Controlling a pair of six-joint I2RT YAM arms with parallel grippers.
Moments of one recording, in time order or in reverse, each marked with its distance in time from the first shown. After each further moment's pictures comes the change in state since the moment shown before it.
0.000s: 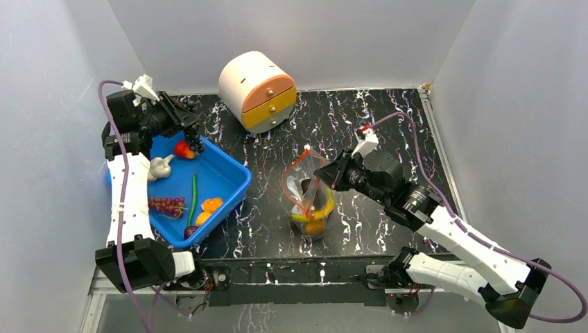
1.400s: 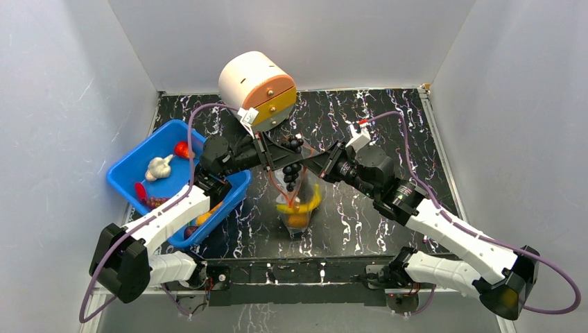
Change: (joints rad) left arm -0.806 -0.074 -0.593 1.208 0.146 -0.589; right arm 0.000 0.095 -0.013 0.219 -0.016 0.199
